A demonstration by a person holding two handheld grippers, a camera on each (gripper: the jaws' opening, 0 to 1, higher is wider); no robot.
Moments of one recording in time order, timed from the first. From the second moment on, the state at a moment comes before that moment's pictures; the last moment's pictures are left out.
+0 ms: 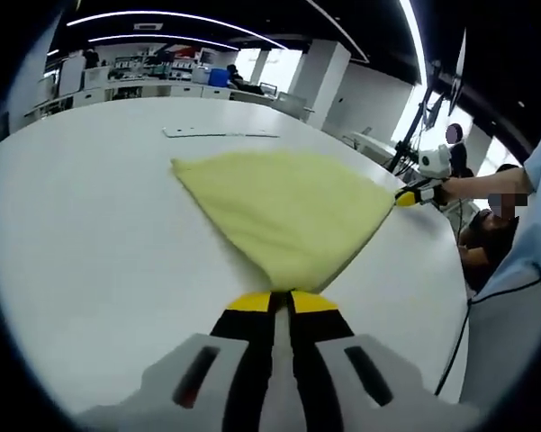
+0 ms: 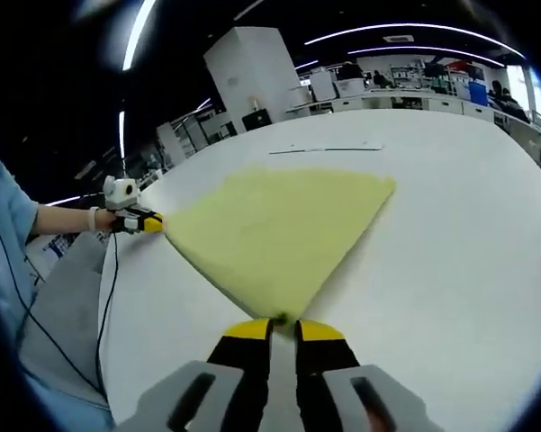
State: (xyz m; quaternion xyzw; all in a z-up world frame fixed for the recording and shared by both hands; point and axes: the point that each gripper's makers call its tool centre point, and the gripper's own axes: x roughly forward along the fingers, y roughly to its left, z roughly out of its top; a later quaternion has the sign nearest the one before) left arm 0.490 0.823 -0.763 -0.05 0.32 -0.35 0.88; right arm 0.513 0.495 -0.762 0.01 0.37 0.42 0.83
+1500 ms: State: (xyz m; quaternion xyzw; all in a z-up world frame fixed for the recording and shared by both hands) left arm 0.479 0.824 -0.753 -0.02 0.30 -0.36 0.88; right arm 0.500 0.484 -0.746 0.01 0.38 0.45 0.81
